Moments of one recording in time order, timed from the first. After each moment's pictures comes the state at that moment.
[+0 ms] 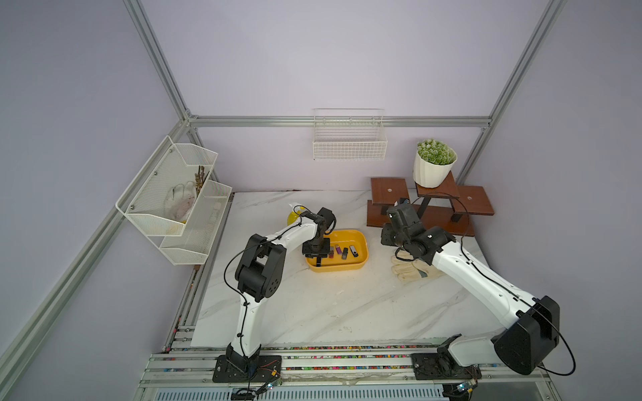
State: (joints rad) left arm -0.50 2.12 1.69 -1.00 -0.06 -0.50; right arm 0.51 1.39 1.27 -0.69 0.32 0.53
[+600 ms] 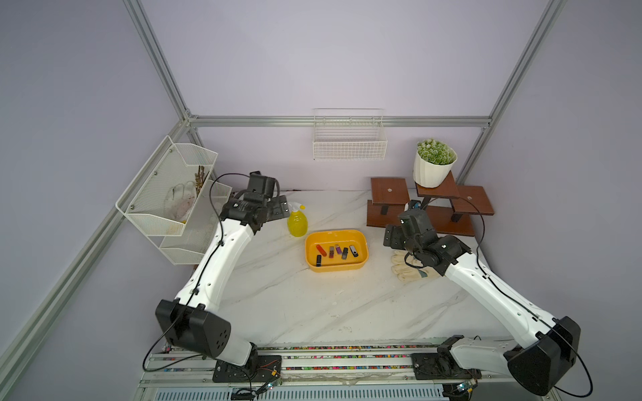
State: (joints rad) left arm -0.19 1.42 1.50 -0.86 -0.36 -0.38; right arm 0.49 1.26 1.16 -0.67 0.39 0.50
